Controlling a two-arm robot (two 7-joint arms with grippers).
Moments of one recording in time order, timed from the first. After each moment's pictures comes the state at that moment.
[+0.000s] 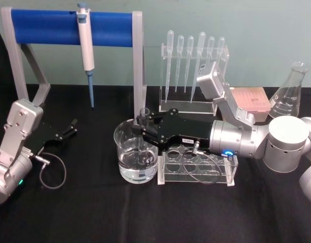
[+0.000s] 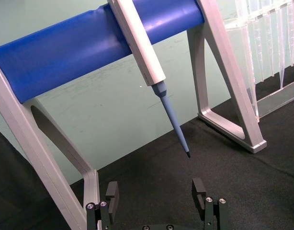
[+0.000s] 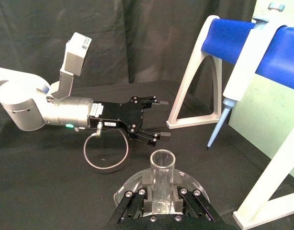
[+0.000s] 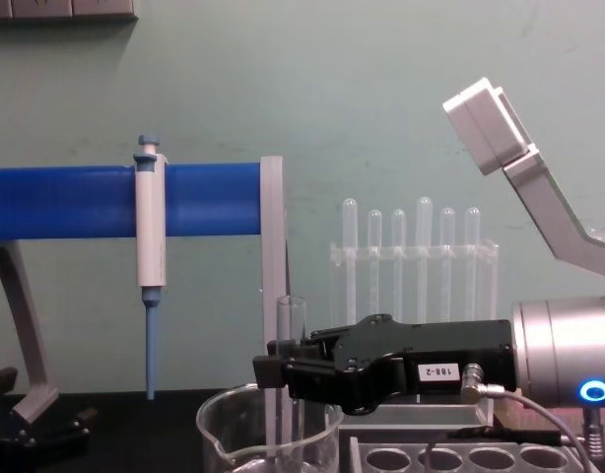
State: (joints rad) left arm -0.20 0.60 0.45 -1.41 -0.25 -0.12 0.03; right arm 0.59 0.41 -0.69 -1.29 0.48 0.02 0.77
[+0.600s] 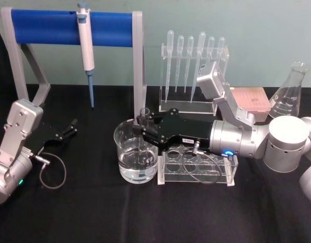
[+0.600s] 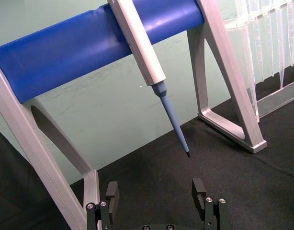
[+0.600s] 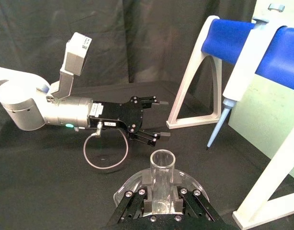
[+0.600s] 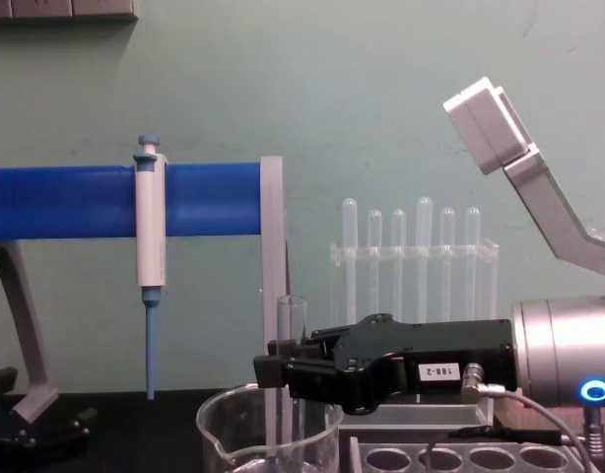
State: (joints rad) left arm -0.20 0.60 0.45 -1.41 -0.25 -0.12 0.03; right arm 0.59 0.41 -0.69 -1.29 0.48 0.02 0.77
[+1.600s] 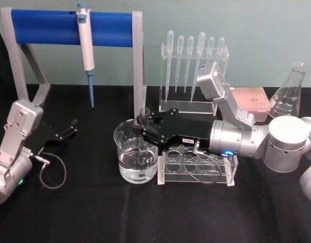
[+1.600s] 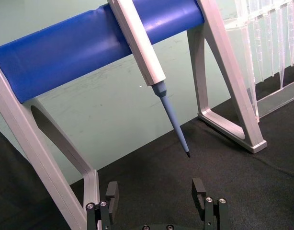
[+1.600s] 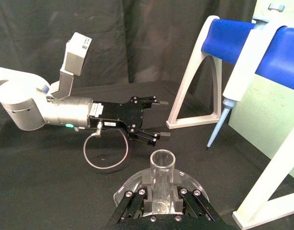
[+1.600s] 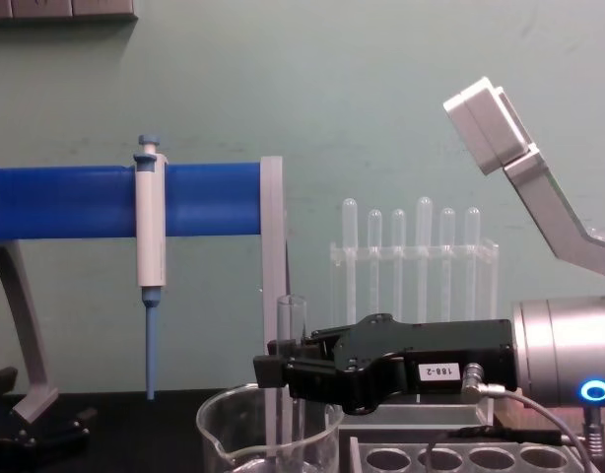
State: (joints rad) left arm -0.20 0.60 0.45 -1.41 -0.25 -0.12 0.03; right arm 0.59 0.41 -0.69 -1.29 0.48 0.02 0.77
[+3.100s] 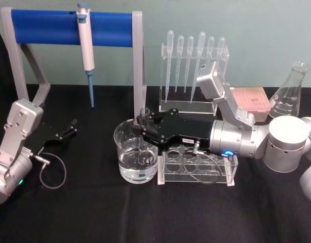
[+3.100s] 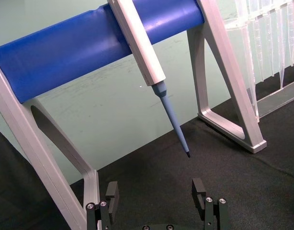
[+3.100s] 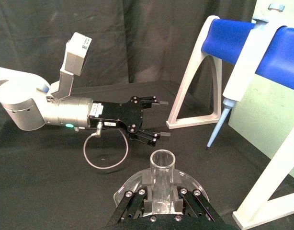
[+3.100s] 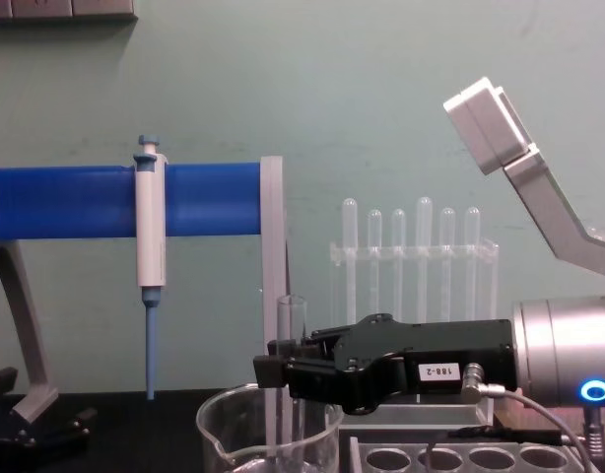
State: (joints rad) left arm -0.20 0.60 0.45 -1.41 -0.25 -0.12 0.03; right arm 0.59 0.41 -0.69 -1.29 0.48 0.02 0.77
